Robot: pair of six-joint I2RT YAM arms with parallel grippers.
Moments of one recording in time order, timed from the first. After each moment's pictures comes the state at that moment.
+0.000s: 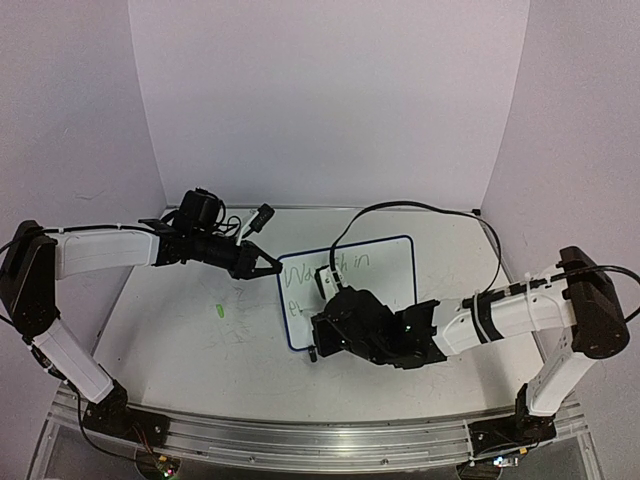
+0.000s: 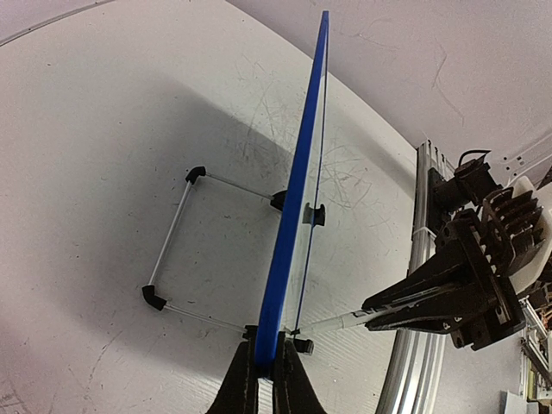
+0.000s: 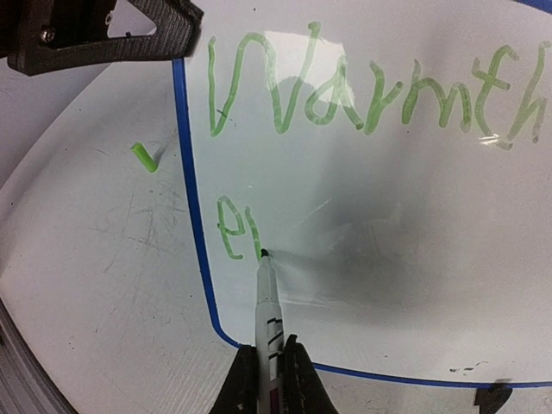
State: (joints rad) left arm -0.57 1.56 1.04 -0.13 0.73 -0.05; right arm 1.24 1.71 1.01 0.04 0.49 0.55
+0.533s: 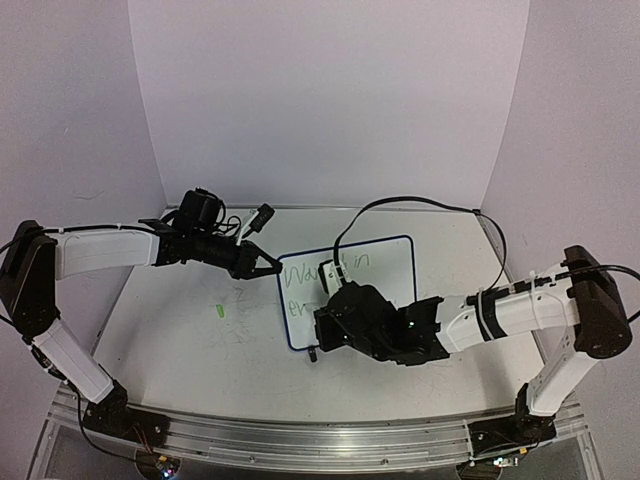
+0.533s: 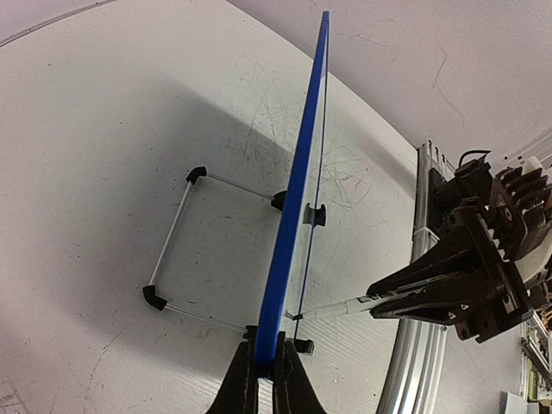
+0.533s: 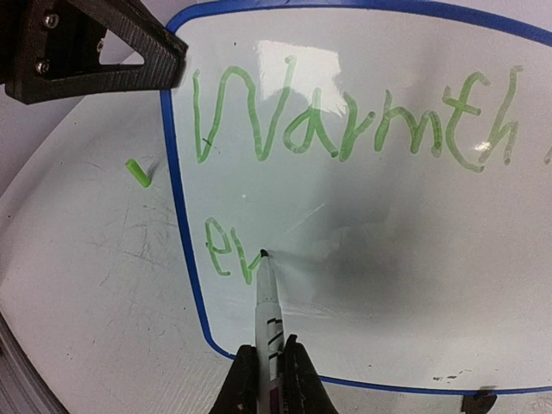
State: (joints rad) left arm -0.57 1.56 1.04 -0.13 0.73 -0.05; right arm 1.23 1.69 1.01 0.04 0.51 0.54
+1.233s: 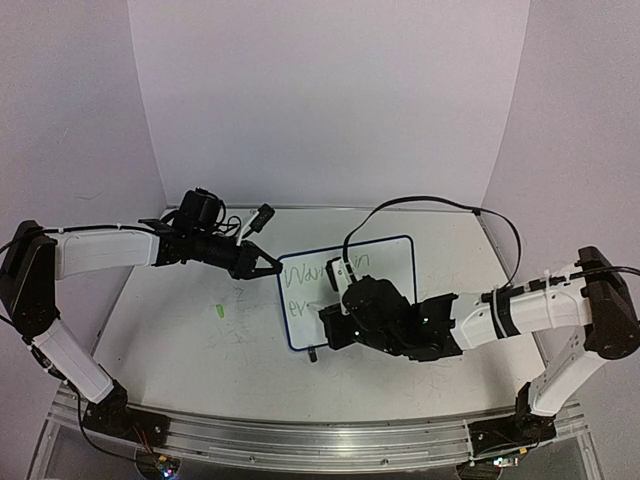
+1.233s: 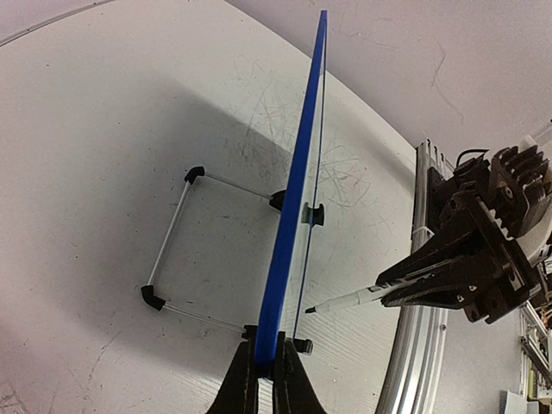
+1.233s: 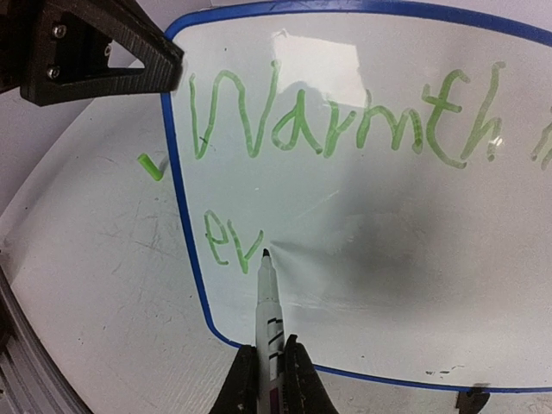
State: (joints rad) left arm -0.57 1.56 1.04 -0.13 0.73 -0.05; right arm 1.20 1.61 0.95 0.05 0.42 0.53
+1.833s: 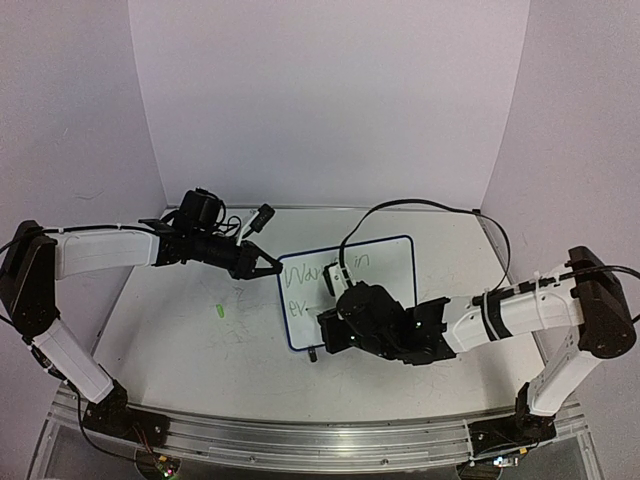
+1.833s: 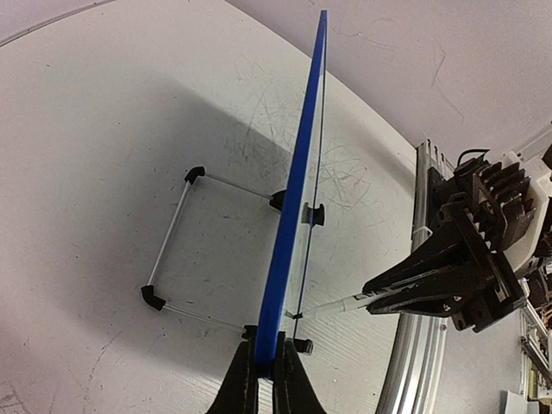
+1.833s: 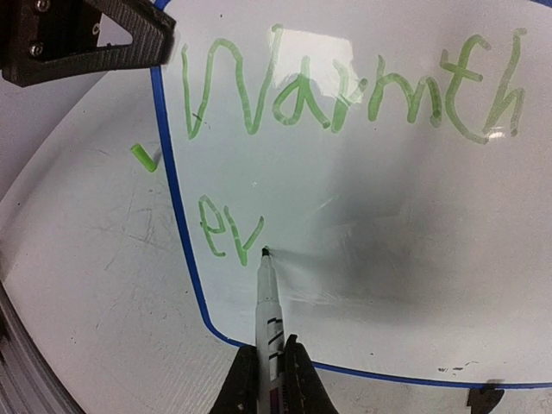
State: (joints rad) left arm -0.57 1.56 1.04 -0.13 0.73 -0.05; right arm 1.21 1.66 0.95 0.07 0.43 0.55
